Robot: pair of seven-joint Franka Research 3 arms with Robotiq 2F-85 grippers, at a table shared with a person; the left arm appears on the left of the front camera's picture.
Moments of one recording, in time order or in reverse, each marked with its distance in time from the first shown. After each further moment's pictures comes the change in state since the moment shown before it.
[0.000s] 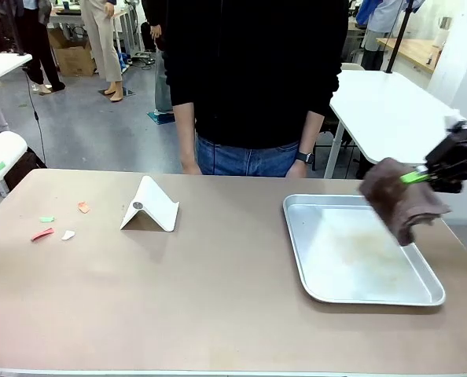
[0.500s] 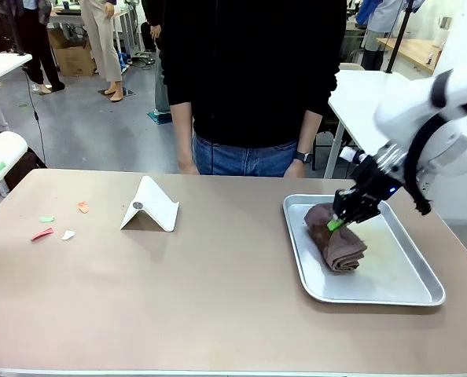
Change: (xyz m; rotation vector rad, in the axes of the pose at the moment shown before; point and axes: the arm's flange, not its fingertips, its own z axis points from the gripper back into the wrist) left arm 0.000 0.000 0.000 0.000 0.001 0.001; right arm 0.055 -0.003 -0.194 -0.618 0.060 0.139
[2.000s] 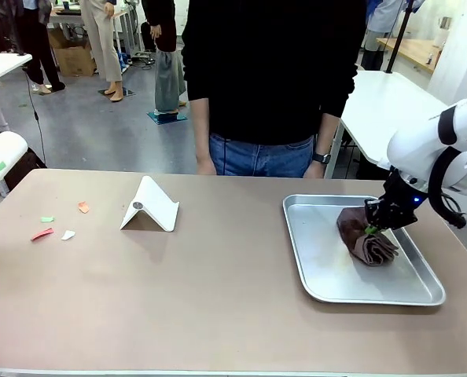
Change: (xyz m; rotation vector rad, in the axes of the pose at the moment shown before) left arm 0.000 0.000 0.000 0.000 0.000 0.000; right arm 0.005 -0.073 -0.011 -0.319 -0.127 -0.239
